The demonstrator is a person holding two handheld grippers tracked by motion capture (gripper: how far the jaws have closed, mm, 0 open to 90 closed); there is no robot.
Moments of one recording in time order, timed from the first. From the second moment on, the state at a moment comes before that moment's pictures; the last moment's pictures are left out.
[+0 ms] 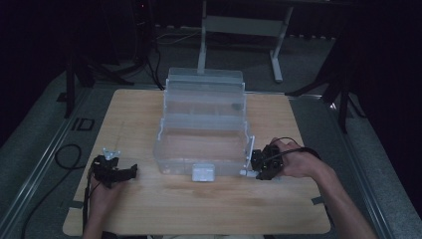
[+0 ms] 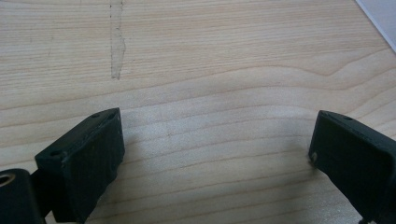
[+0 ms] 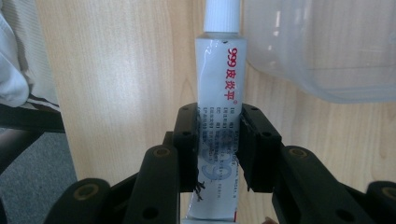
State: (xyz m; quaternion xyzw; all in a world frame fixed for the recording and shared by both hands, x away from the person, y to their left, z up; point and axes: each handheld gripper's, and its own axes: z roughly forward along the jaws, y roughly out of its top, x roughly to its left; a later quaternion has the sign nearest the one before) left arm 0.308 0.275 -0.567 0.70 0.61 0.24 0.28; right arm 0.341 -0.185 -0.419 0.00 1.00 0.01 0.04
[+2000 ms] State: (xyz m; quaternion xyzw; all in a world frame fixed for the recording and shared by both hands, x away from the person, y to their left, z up) left arm 0.309 0.275 -0.567 0.70 0.61 0.24 0.28; right arm 0.376 -0.158 -0.378 0.00 1.00 0.02 0.07
